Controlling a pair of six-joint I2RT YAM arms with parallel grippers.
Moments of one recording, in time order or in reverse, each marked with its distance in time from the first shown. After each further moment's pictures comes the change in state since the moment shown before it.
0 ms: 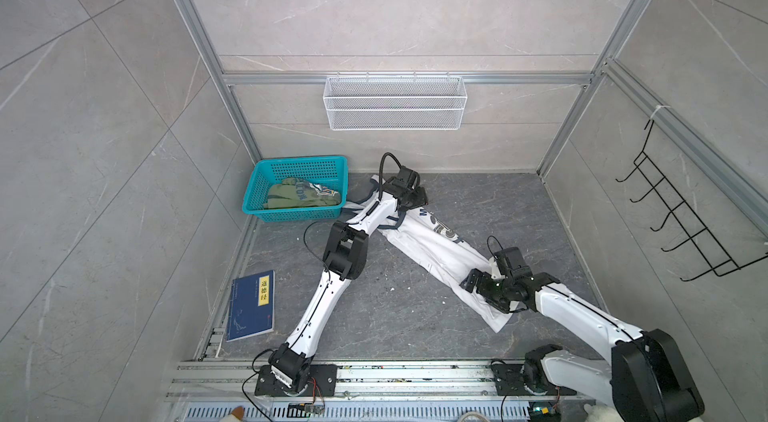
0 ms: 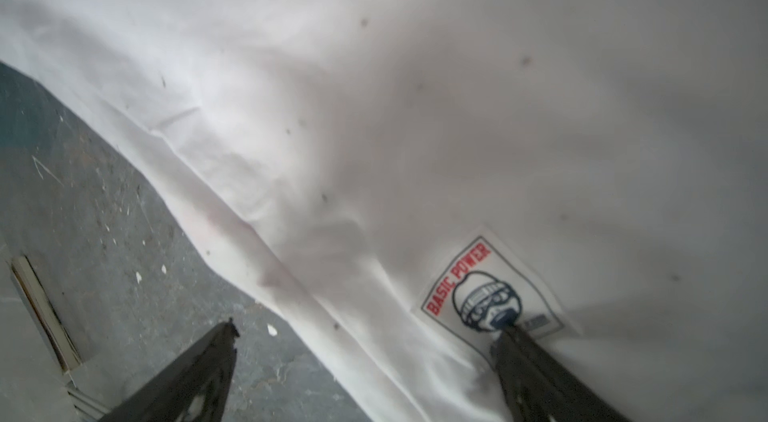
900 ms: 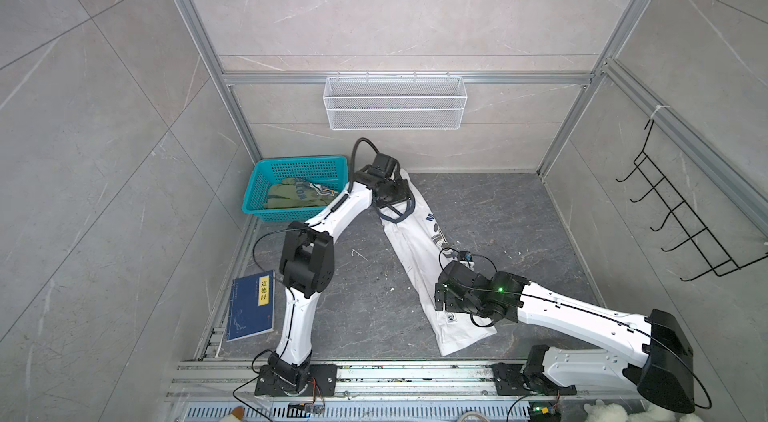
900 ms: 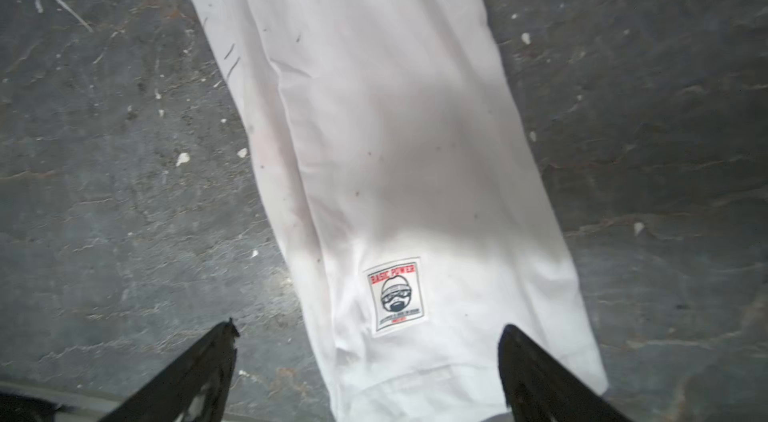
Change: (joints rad) left arm 0.108 -0.623 -0.590 -0.069 -0.032 0.051; right arm 0.616 0.092 0.366 -0.357 0.511 0.172
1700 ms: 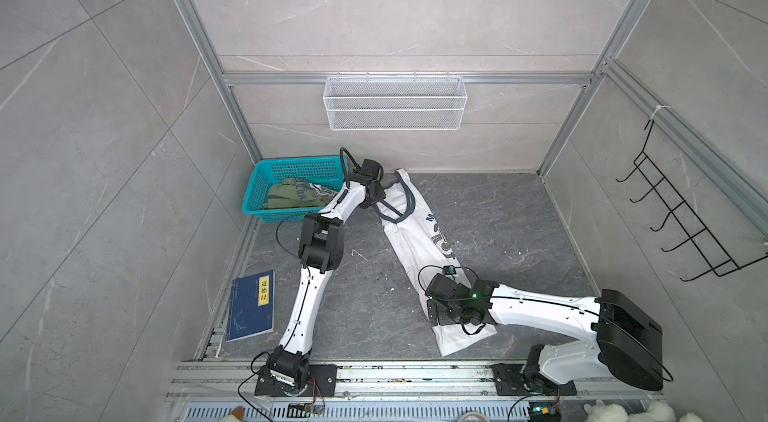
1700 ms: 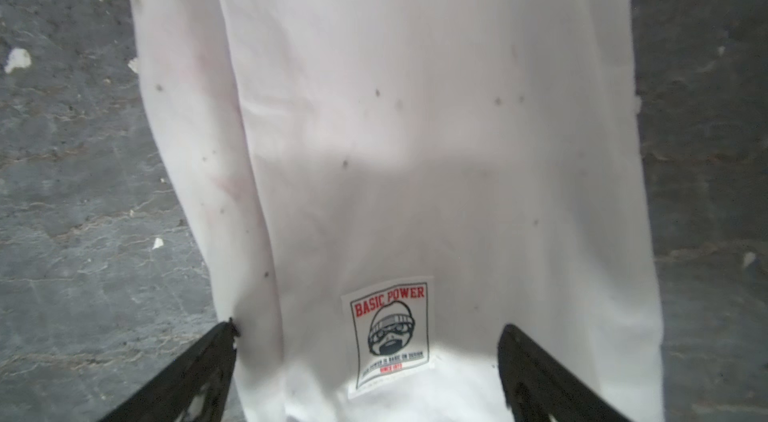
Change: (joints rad) left arm 0.101 0.483 0.409 -0.080 -0.211 -0.146; right arm 0.042 0.173 -0.107 0.163 -0.055 -0.065
